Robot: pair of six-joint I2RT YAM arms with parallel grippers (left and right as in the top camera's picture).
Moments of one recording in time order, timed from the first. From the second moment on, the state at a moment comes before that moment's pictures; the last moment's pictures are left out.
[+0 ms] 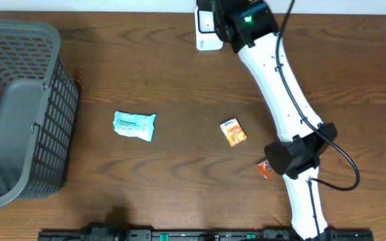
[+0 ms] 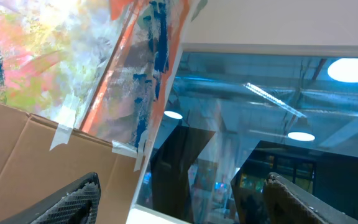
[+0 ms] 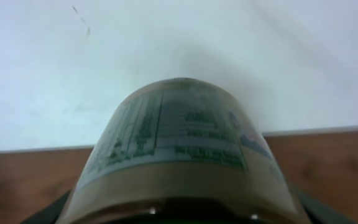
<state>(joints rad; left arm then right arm) -0.08 0.01 1.26 -0.43 -0.43 0.05 0.50 2.30 2.56 -0.75 0.42 0.33</state>
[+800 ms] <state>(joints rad) -0.08 0.01 1.19 -0.39 -0.43 0.03 0.45 2.35 1.98 0.17 0.46 0.18</state>
